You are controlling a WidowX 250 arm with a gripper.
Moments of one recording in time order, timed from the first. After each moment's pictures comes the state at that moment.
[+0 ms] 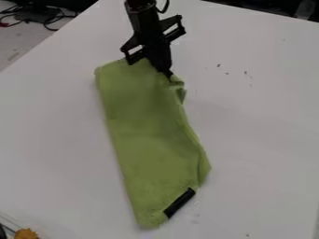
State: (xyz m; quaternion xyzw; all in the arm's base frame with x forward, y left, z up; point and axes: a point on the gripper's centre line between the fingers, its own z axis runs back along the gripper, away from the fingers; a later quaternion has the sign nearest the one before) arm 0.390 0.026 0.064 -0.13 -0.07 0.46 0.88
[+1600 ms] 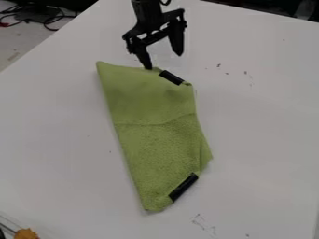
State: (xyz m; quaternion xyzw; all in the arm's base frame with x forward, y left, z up) arm 0.400 0.033 0.067 -0.10 -0.04 0.41 0.91
